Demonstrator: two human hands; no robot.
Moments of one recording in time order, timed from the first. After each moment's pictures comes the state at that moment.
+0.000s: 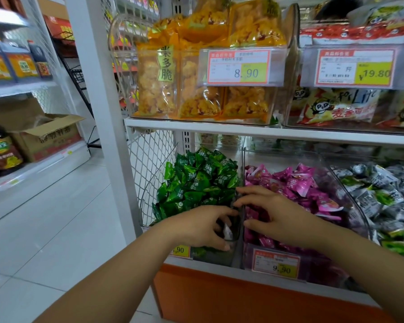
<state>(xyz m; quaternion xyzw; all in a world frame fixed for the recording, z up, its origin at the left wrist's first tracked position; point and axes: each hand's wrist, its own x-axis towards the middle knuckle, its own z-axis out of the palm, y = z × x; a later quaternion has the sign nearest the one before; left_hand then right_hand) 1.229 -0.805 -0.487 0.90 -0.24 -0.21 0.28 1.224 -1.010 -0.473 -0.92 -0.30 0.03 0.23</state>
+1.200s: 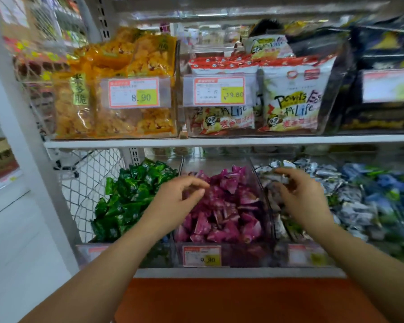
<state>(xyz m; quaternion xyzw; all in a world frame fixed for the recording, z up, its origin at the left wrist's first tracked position) 1.201 -0.895 -0.440 0.87 -0.24 0.09 0.41 1.175 -1.148 -0.456 -0.90 0.03 -0.28 0.34</state>
